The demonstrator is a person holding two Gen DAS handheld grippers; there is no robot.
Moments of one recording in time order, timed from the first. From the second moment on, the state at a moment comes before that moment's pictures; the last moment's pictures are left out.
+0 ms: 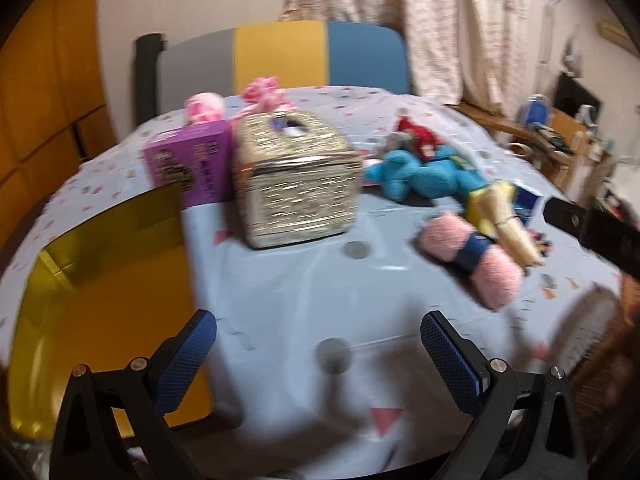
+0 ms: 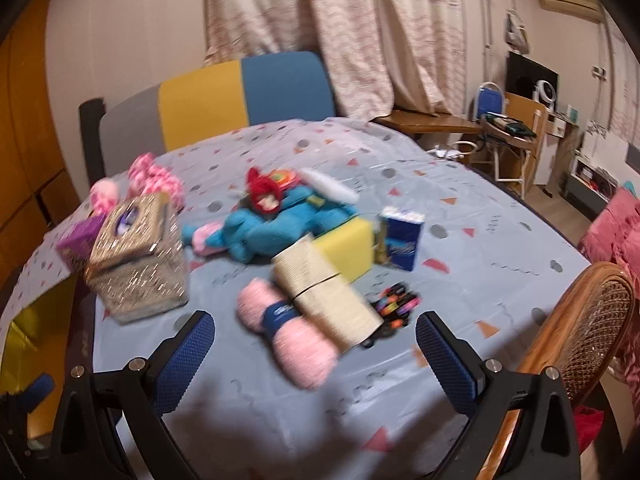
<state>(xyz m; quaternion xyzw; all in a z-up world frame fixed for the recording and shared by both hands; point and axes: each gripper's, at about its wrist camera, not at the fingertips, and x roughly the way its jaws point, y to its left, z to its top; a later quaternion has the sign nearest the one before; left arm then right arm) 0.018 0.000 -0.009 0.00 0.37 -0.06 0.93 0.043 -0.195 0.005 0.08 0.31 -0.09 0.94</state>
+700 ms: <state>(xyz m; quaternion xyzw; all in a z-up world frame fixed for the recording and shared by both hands) 0.127 -0.081 -0.039 -0.11 0.52 -0.20 0.82 0.039 -0.285 0.012 0.14 0.32 -0.12 0.93</state>
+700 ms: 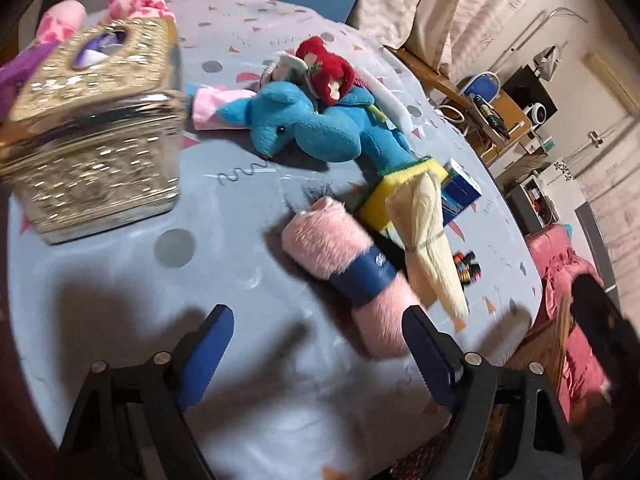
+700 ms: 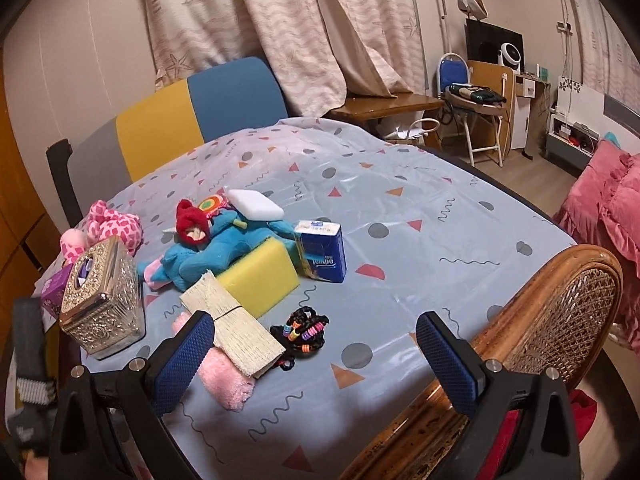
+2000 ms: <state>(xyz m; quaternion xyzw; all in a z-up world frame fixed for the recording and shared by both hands) 0.090 -0.021 -0.068 -0.07 0.50 -0.19 0.84 0.147 -0.203 -0.049 0.03 0.55 0.09 0.83</state>
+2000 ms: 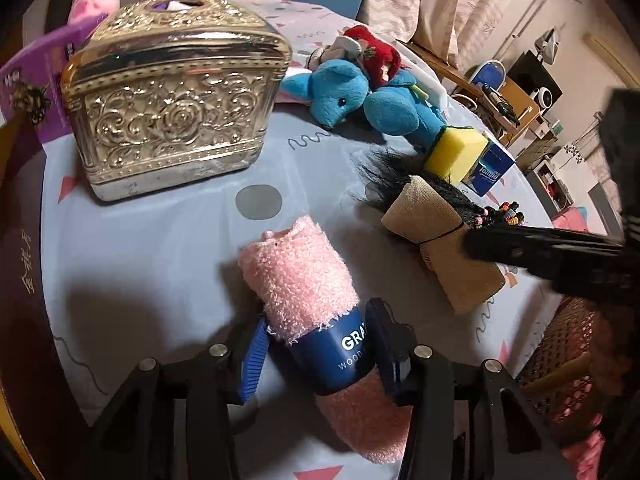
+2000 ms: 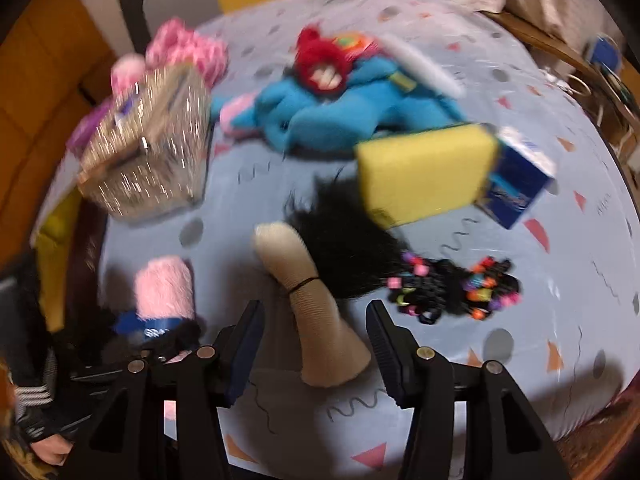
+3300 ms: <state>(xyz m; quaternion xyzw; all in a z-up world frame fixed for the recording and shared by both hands) 0.145 0.221 -0.023 -0.19 0.45 0.02 0.87 0.160 -0.165 -0.091 -0.06 0.55 0.07 0.83</state>
